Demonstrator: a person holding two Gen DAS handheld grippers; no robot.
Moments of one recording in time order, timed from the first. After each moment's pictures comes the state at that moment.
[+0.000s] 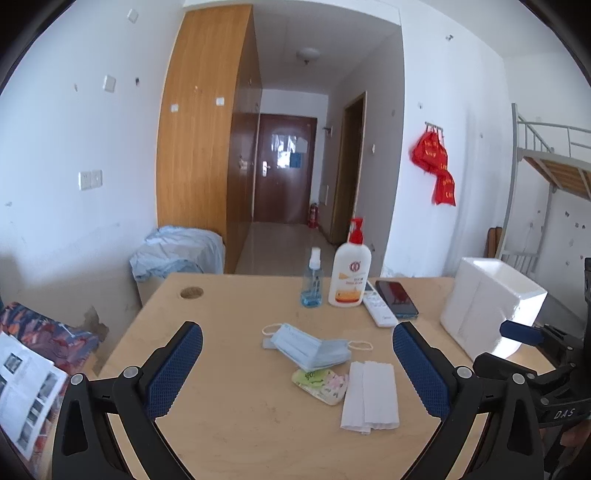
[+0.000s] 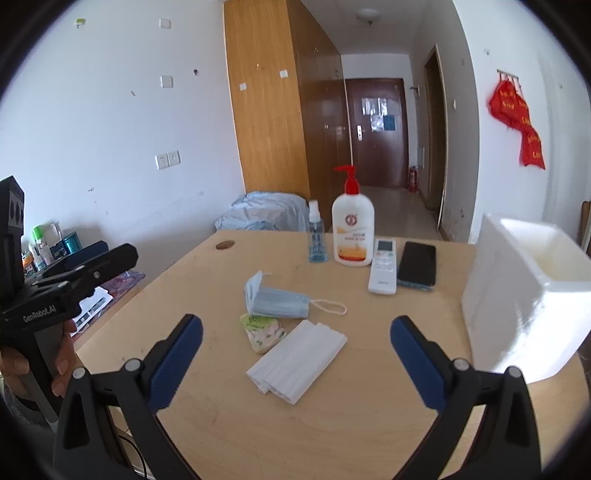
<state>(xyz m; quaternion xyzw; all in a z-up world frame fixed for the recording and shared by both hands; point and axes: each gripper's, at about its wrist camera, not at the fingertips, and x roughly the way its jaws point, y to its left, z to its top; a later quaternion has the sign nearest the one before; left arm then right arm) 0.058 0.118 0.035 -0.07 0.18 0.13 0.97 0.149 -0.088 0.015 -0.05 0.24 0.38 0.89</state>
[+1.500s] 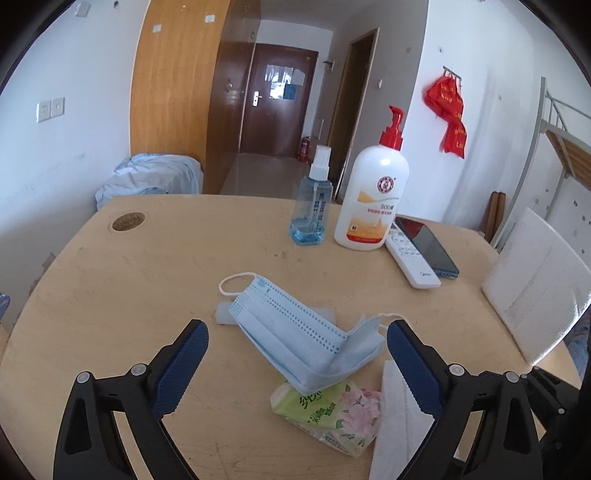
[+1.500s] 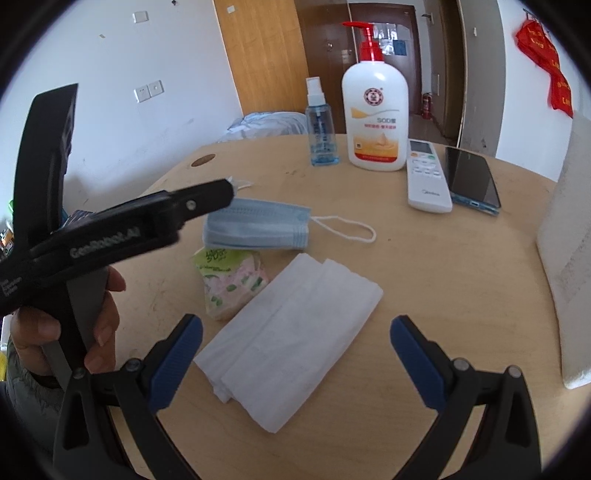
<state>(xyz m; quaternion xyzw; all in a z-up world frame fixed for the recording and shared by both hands) 0.214 0.156 -0.069 -0.12 0.31 0.10 0.94 0.223 -0.016 -0.086 -0.09 0.39 0.38 0.83</state>
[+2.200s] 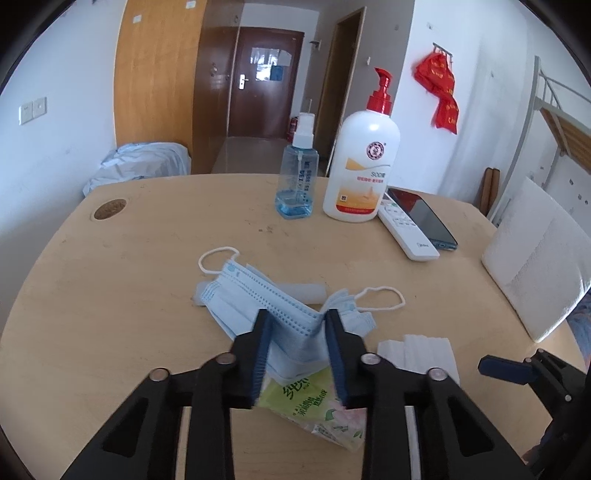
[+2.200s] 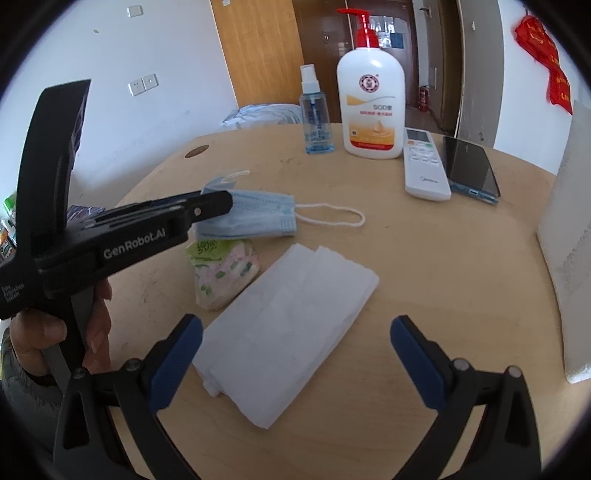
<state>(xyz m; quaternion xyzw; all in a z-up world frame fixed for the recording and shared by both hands) 0.226 0.151 -0.083 -0.11 0.35 0.07 0.93 0.227 -0.014 -0.093 -0.10 0.40 0.38 0.83</state>
